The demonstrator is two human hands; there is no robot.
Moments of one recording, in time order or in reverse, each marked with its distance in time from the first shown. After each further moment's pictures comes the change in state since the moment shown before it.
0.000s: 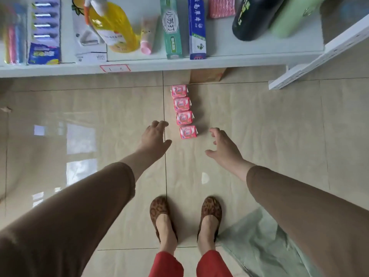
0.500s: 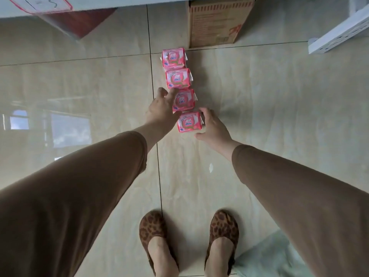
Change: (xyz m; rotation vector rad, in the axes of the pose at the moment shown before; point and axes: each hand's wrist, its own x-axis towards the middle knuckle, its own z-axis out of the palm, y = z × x) left_hand 0.162 -0.031 0.131 0.045 0.070 0.045; right_hand 0.164 0.082 0.126 0.099 0.032 -0.075
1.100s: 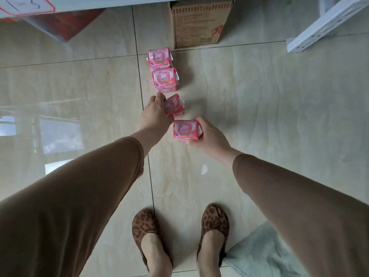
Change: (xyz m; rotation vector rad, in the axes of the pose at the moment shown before) left_hand -0.016 0.015 0.016 -0.158 0.085 -0.082; right_hand -0.051 0.009 -0.017 0.067 0.005 0.015
